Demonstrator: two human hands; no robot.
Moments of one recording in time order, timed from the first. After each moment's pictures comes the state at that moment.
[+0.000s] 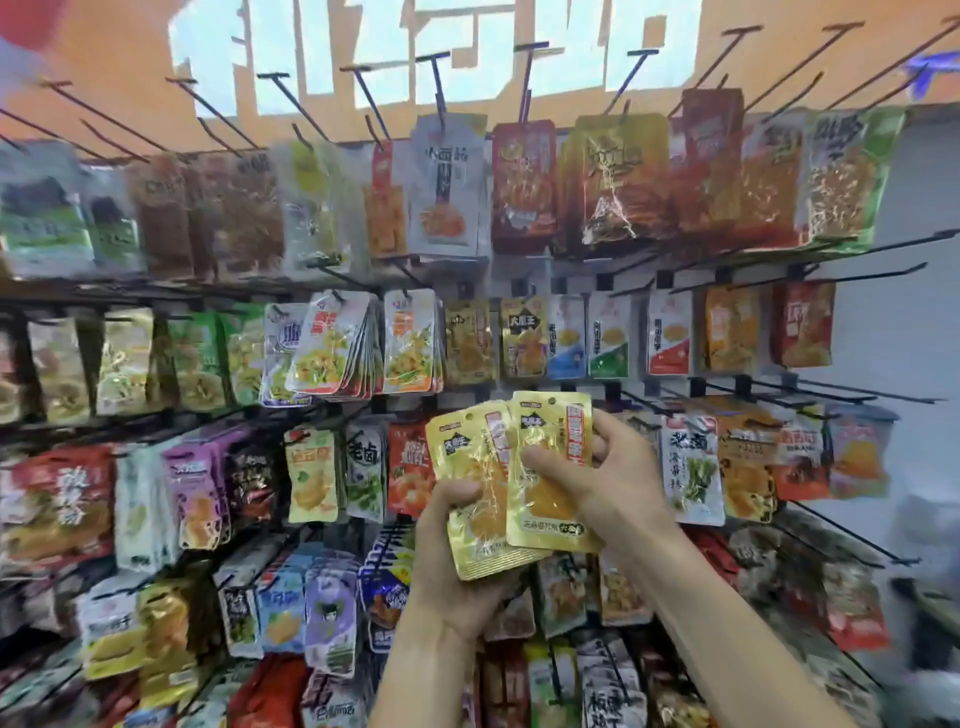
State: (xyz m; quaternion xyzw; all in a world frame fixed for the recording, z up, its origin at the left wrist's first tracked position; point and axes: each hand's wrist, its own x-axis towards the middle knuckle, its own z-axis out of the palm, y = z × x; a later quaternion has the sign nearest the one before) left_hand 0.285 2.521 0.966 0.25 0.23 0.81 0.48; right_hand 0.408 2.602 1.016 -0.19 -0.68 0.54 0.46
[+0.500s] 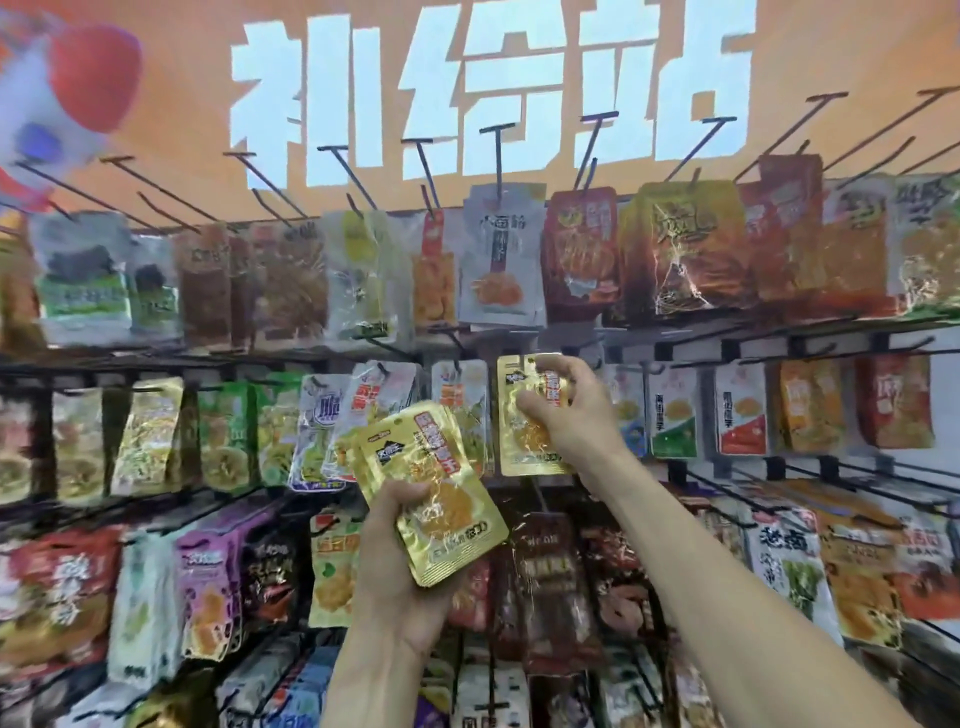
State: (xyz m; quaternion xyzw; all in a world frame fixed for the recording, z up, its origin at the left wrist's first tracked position) left_hand 0.185 2.509 1.042 0.27 0.25 0.87 0.34; right_hand 0.252 2.692 1.107 -0.12 -0.72 0.43 0.53
